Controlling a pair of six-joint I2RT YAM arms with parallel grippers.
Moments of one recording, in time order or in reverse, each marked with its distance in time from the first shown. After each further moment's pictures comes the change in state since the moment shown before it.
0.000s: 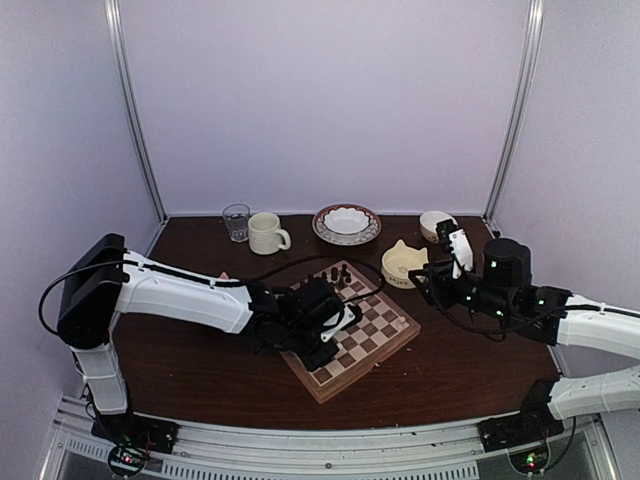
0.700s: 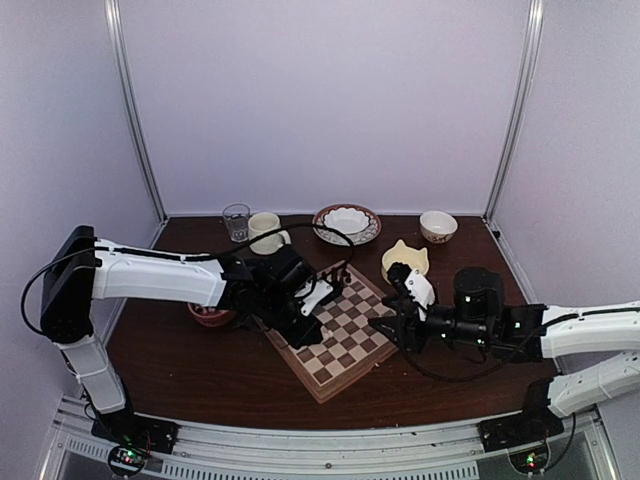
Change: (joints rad) left arm 0.141 -0.108 -0.021 -0.053 0.261 -0.076; right arm 0.243 0.106 -0.054 0.140 -0.095 -0.196
